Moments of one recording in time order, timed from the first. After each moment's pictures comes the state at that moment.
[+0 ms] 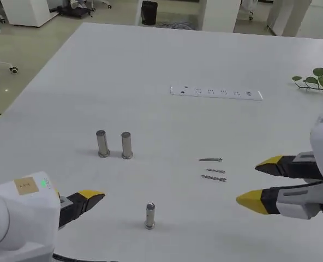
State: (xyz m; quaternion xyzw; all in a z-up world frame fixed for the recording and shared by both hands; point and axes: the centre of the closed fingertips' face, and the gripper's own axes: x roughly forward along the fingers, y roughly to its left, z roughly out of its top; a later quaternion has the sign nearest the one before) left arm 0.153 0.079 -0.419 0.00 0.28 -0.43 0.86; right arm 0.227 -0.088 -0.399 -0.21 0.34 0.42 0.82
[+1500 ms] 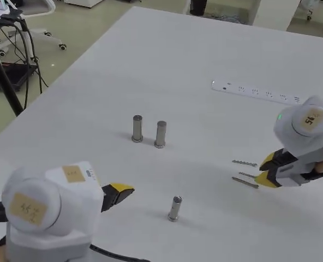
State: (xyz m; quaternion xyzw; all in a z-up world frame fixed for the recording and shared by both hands) left arm 0.145 0.070 -0.429 -0.02 0.29 -0.40 0.87; right arm 0.304 -0.081 -0.477 -0.39 0.42 0.48 0.67
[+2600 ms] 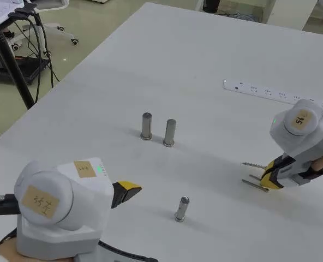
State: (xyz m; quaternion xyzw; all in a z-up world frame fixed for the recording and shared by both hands) left arm 0.148 0.071 -0.429 -0.02 0.30 -0.40 0.87; right arm 0.309 -0.077 -0.496 -0.39 0.45 0.49 0.63
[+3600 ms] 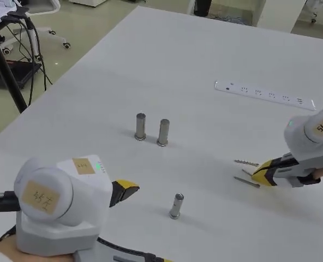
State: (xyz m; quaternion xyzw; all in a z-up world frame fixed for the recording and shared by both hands) left arm 0.144 0.067 -0.426 -0.02 0.30 -0.40 0.87; right arm 0.310 -0.077 -0.495 -0.30 0.40 0.48 0.72
